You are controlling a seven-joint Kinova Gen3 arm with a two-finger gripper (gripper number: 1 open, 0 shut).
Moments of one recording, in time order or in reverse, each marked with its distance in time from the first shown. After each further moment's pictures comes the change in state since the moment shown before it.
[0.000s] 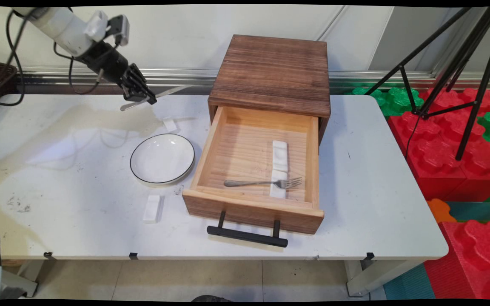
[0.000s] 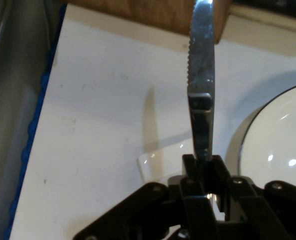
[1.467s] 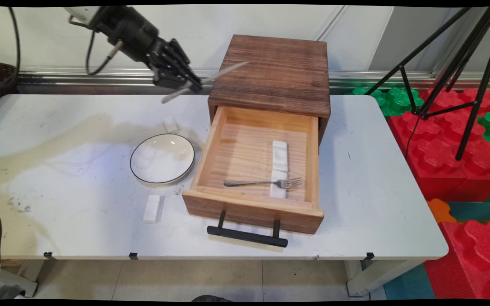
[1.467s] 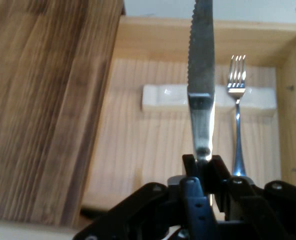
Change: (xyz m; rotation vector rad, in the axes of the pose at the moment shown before) arm 0.130 0.094 -0.055 -0.172 0.251 0.166
